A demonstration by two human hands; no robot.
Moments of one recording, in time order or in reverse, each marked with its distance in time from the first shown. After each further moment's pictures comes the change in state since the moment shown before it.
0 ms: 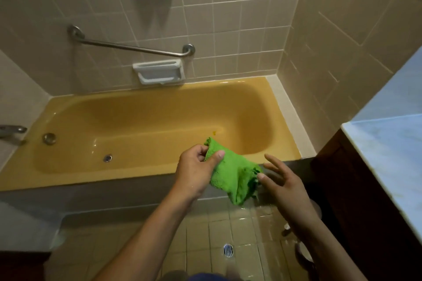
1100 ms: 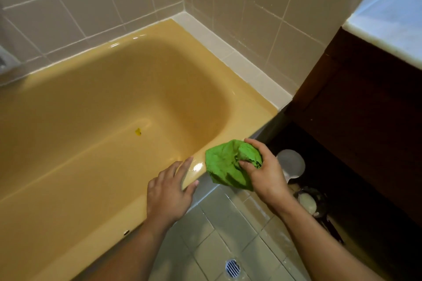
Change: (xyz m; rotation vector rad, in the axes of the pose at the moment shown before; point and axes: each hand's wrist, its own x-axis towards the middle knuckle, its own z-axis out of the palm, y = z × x) left_hand 0.350 -0.376 0.097 1.243 -0.492 0.530; right_hand 0.265 0.285 0.054 0.055 0.598 0.176
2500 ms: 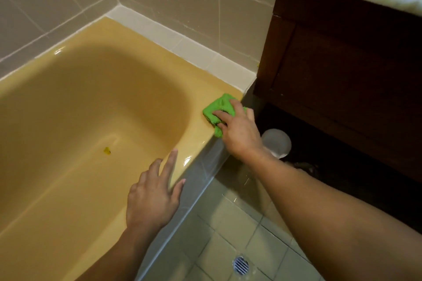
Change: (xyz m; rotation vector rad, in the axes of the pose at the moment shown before) left_hand 0.045 0.036 0.015 0.248 0.077 0.245; right_hand 0.119 0.036 -0.021 -0.715 0.078 -0.204
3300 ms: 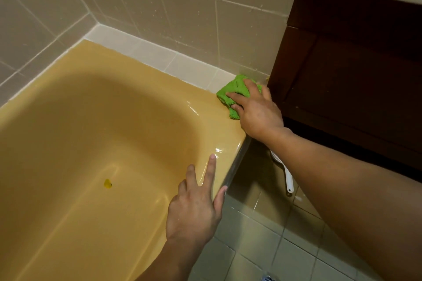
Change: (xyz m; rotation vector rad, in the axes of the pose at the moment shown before) left_hand 0.081 0.040 -0.011 -0.047 -0.089 0.242; right_hand 0.111 0.024 -0.020 -0.126 0.049 0.102
